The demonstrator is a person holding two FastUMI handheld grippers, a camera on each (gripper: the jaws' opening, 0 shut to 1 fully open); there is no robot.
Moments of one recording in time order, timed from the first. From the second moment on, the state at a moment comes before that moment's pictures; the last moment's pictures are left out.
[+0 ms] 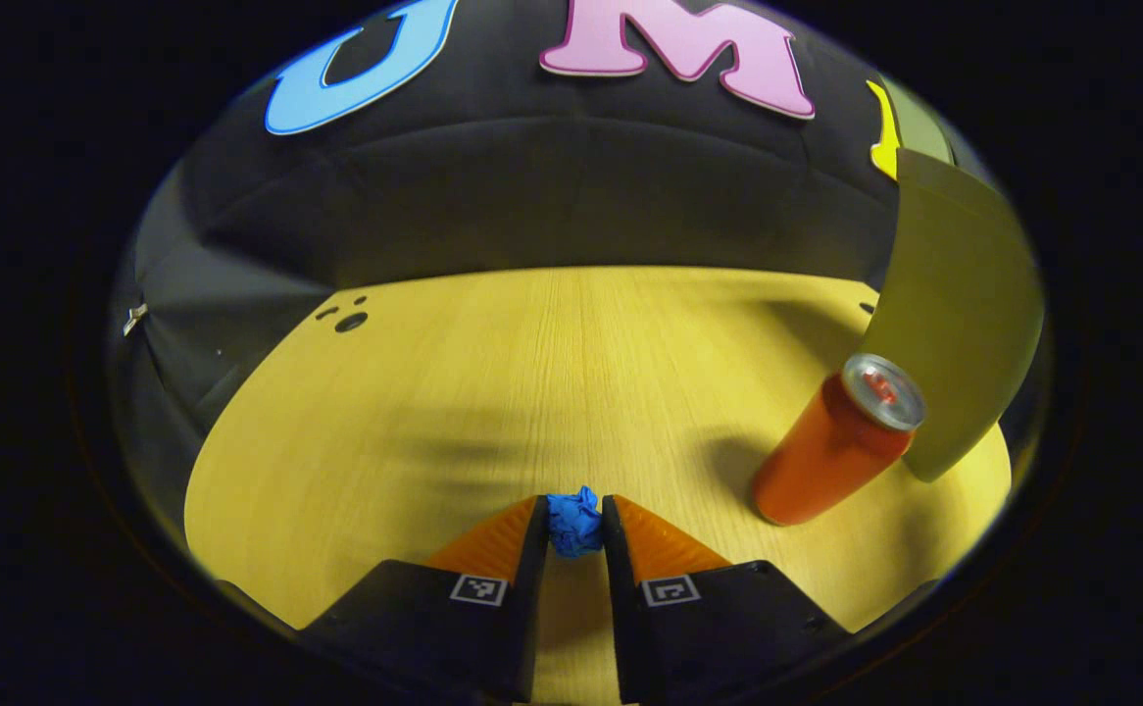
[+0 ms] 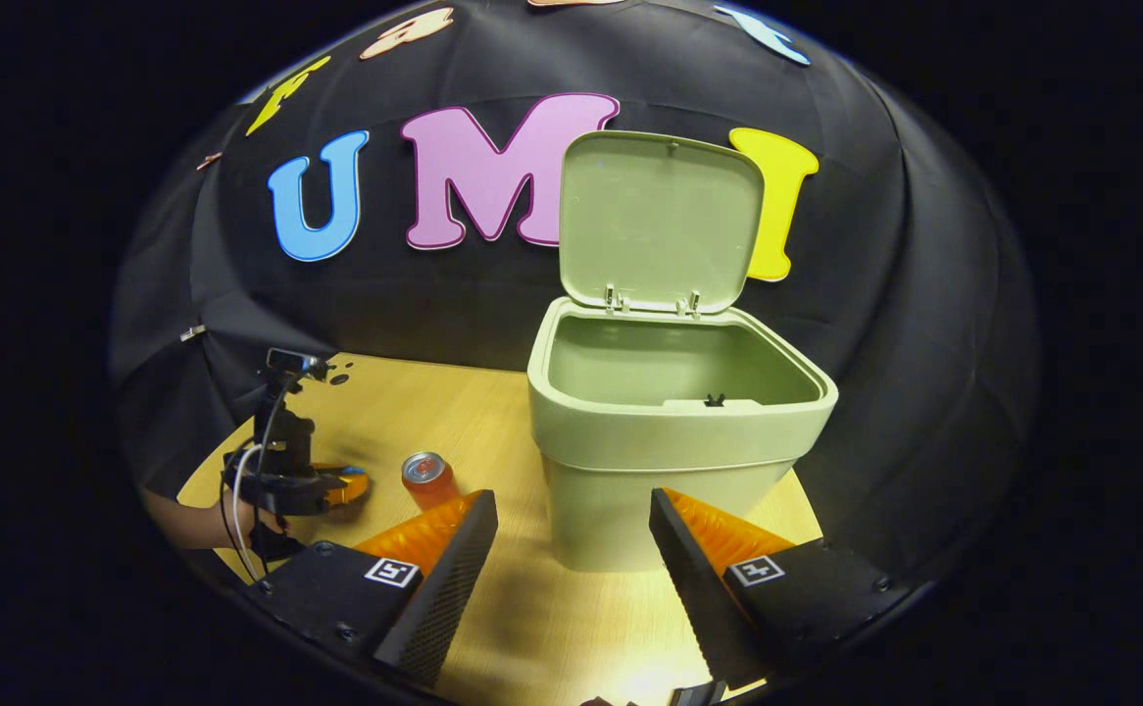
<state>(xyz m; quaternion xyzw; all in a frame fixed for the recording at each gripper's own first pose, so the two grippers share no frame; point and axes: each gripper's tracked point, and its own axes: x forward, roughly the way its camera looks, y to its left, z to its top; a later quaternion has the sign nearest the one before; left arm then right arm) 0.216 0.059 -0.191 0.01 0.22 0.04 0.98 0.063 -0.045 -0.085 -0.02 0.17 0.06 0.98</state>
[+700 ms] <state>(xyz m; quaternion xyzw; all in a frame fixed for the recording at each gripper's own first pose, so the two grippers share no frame) 0.195 -0.018 0.017 -0.02 0.07 -0.05 1.00 0.034 -0.053 -0.090 0.01 0.15 0.05 0.99</state>
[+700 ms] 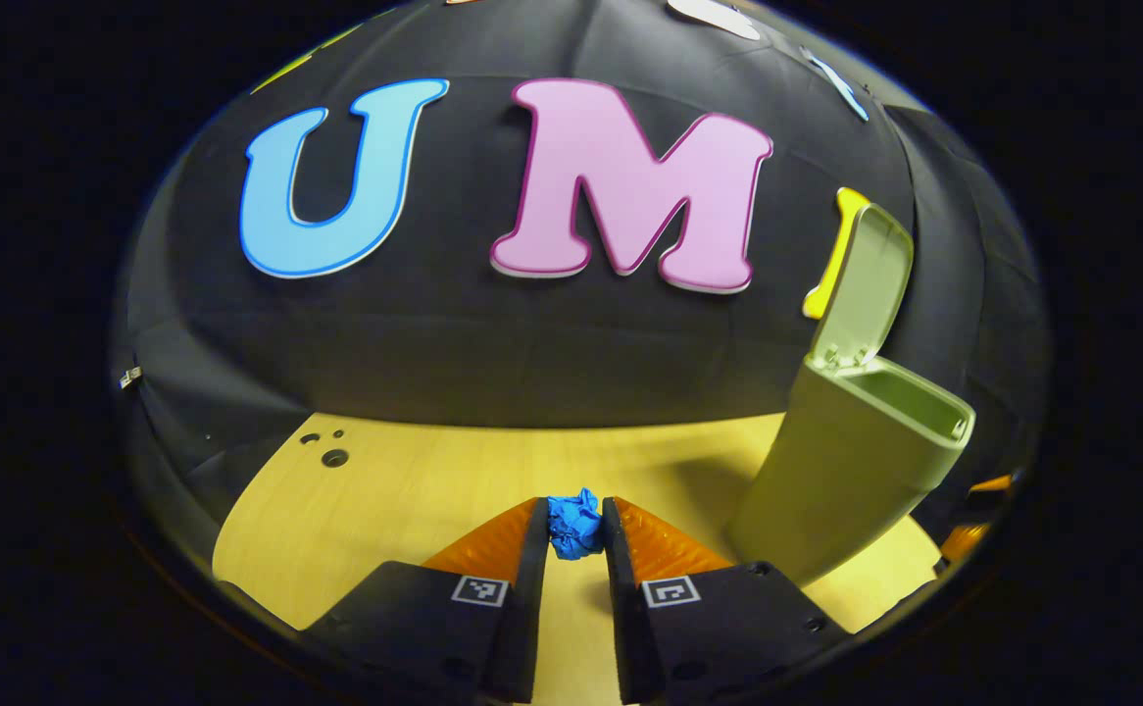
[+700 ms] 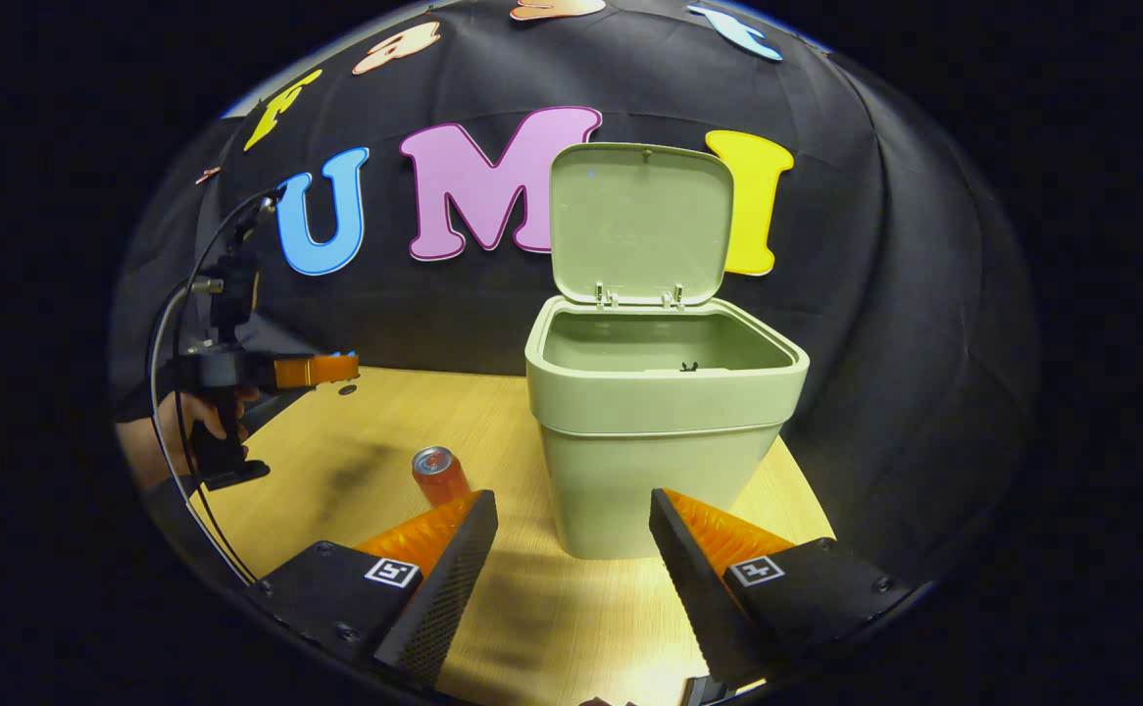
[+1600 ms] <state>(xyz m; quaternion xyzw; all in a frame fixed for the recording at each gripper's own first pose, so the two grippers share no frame) 0.198 -0.275 0.089 0.01 0.01 -0.29 0.96 0.008 -0.098 -0.121 0.04 0.19 0.02 0.98</state>
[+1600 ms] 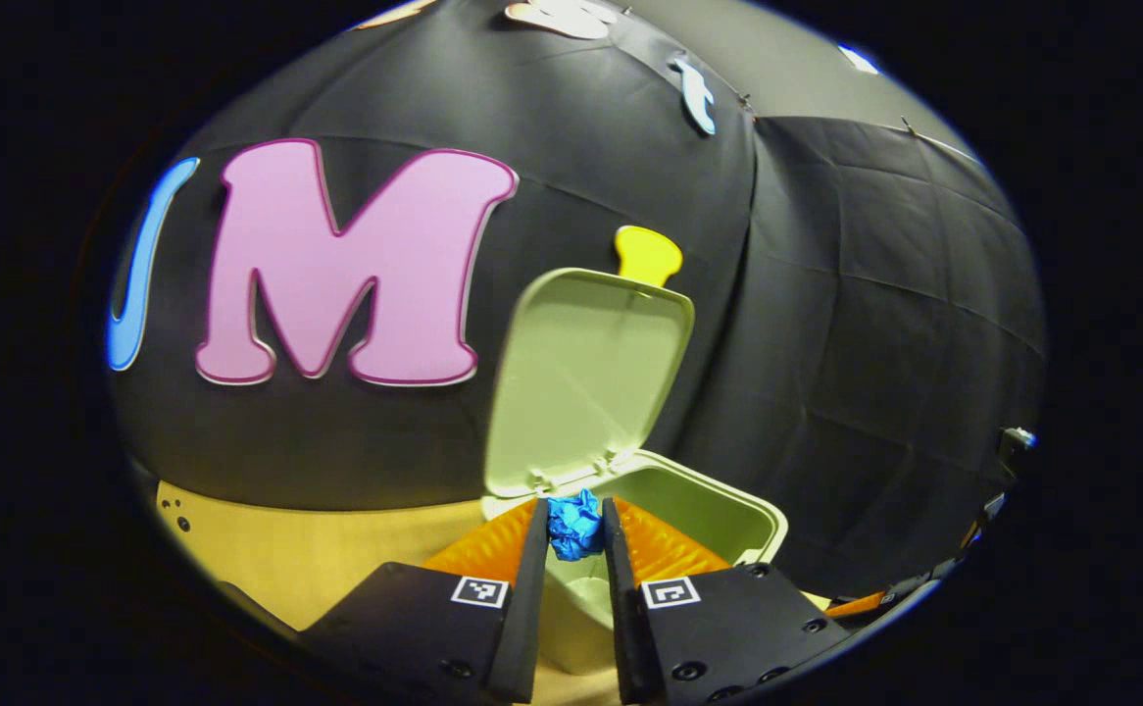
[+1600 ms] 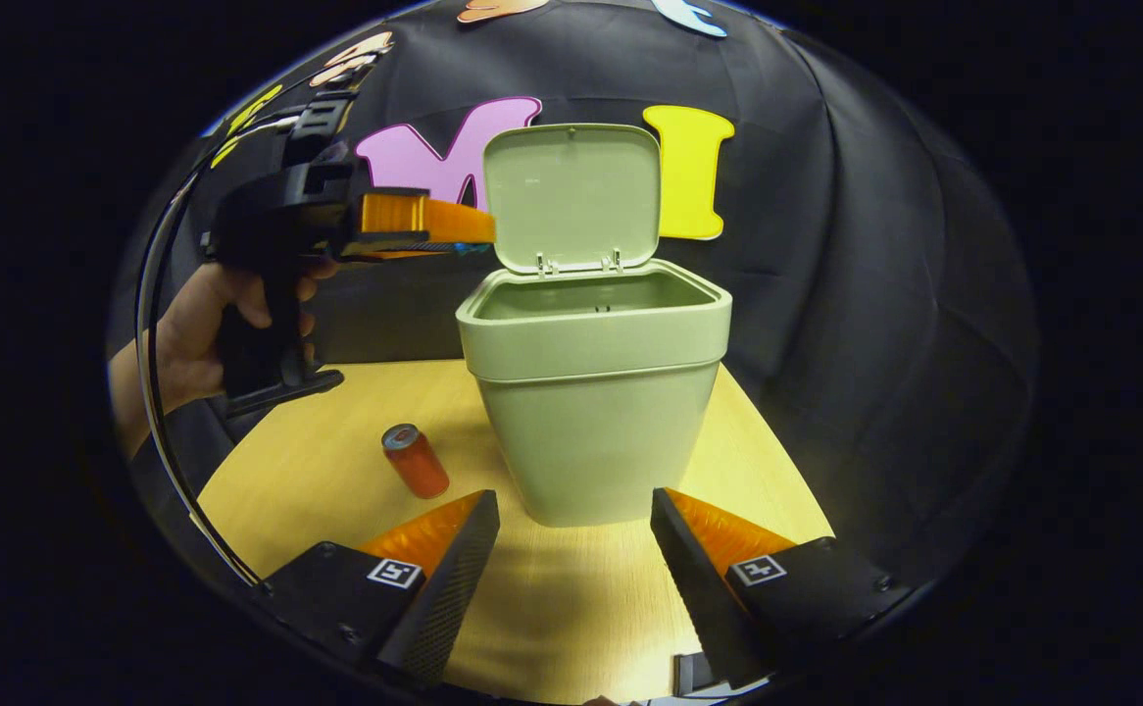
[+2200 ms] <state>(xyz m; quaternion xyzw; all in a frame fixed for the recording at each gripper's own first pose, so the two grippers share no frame) 0.207 -0.331 0.058 0.03 0.05 -0.33 0.94 0.005 -0.110 -0.129 0.05 0.20 0.01 0.98</state>
